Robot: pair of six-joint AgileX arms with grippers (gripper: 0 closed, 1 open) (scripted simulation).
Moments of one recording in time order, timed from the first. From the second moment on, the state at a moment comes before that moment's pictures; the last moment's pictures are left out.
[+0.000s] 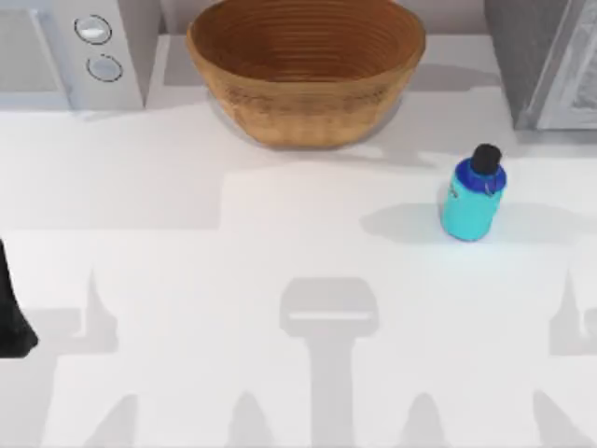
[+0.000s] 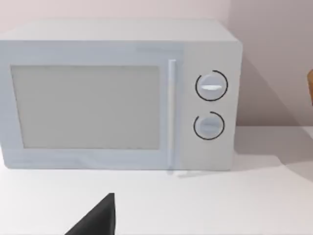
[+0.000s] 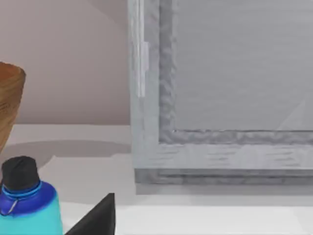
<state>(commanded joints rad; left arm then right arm) 0.00 0.00 0.00 0.00 0.00 0.00 0.00 0.00 0.00 0.00 0.00 0.00</state>
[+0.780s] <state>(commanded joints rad) 0.00 0.00 0.00 0.00 0.00 0.00 -0.04 0.67 0.13 0.53 -0.28 -0.02</state>
